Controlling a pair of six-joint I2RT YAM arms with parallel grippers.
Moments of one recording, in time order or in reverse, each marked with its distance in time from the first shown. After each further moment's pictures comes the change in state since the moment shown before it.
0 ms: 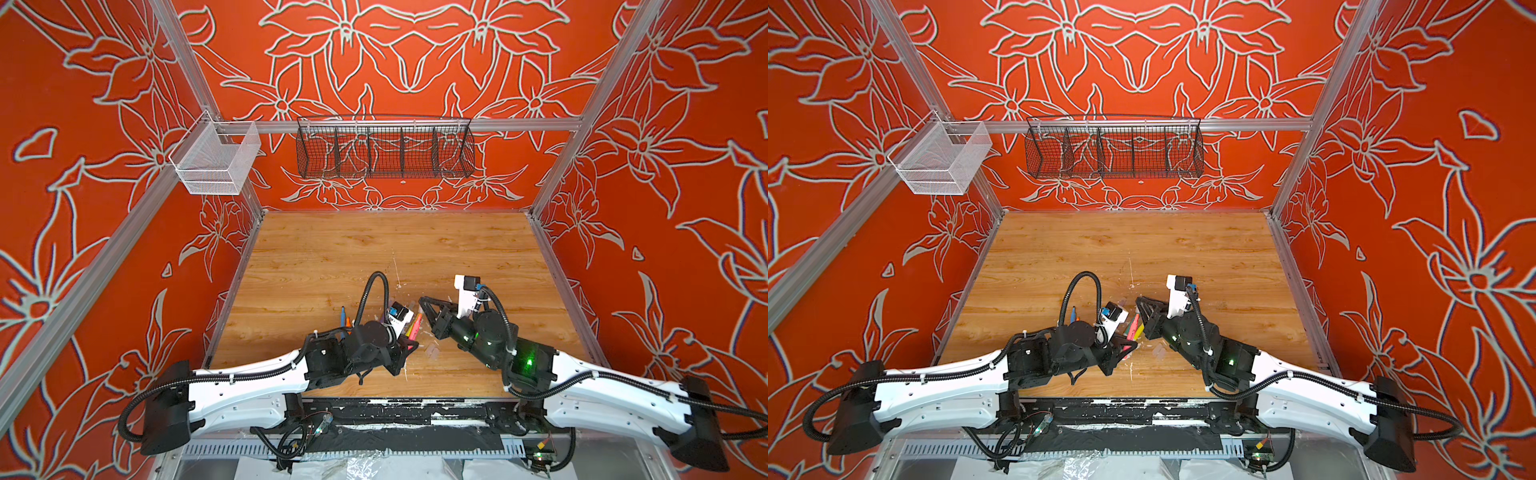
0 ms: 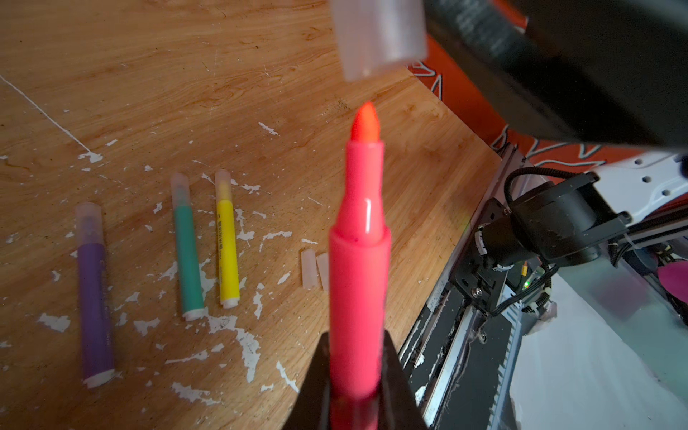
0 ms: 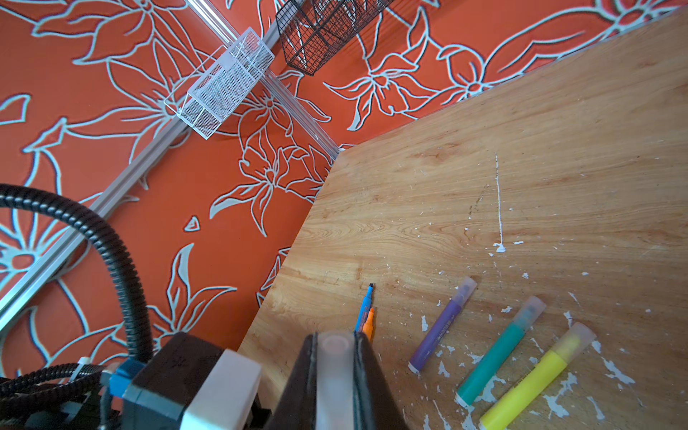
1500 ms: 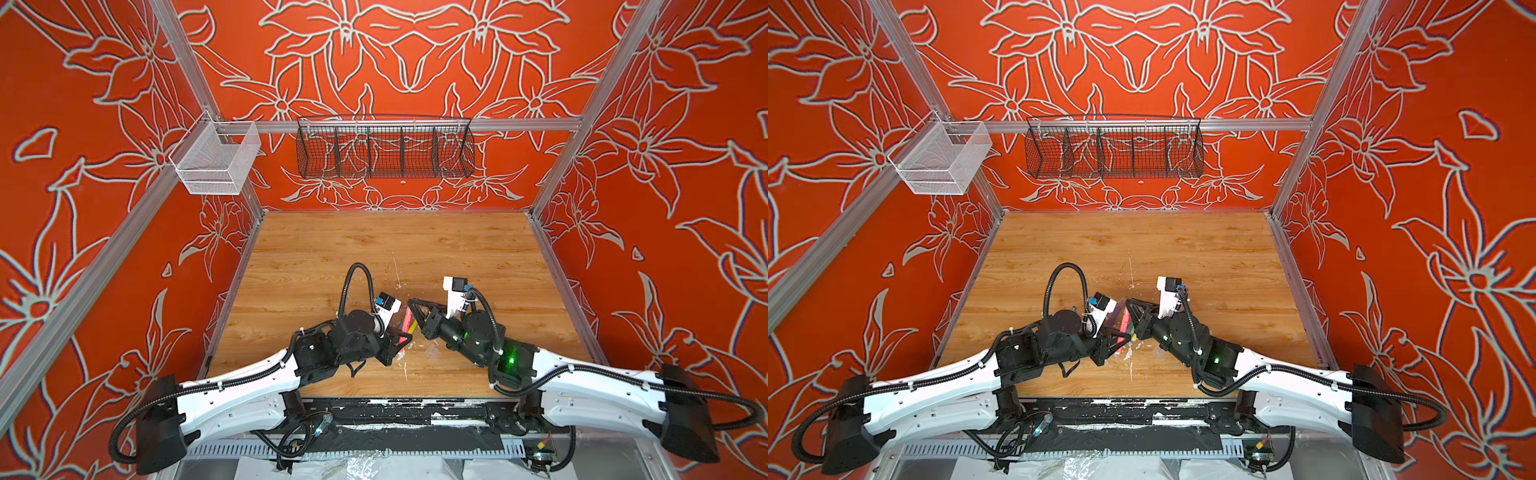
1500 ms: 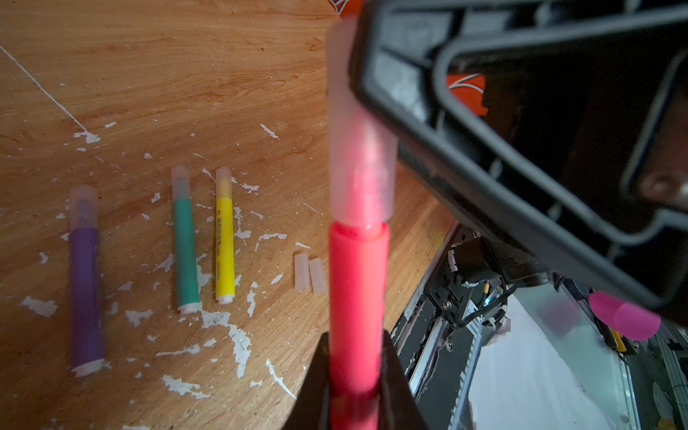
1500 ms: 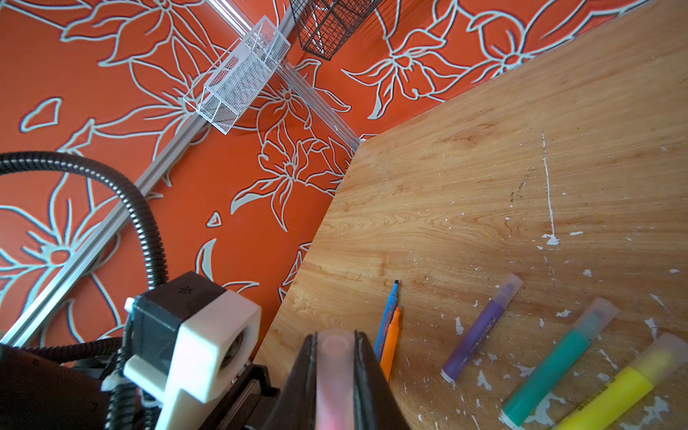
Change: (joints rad) left arm 0.138 -0.077 -0.030 0.009 0.172 -0.075; right arm -0.006 0.121 -0.053 0.216 -0.084 0.039
